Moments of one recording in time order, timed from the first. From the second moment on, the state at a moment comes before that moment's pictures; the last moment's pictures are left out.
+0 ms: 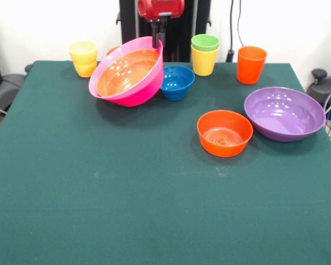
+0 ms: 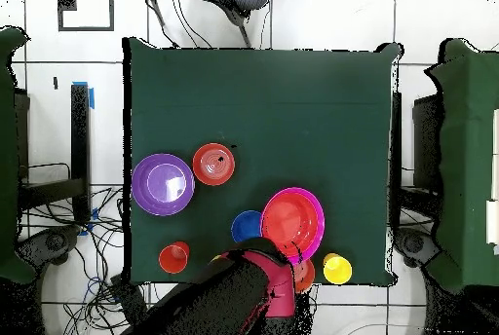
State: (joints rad) arm 0.29 -0.48 -0.55 1.88 -1.47 -0.46 2.82
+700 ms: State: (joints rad) arm 0.42 -0.51 -0.56 1.89 -1.51 -0.46 2.82
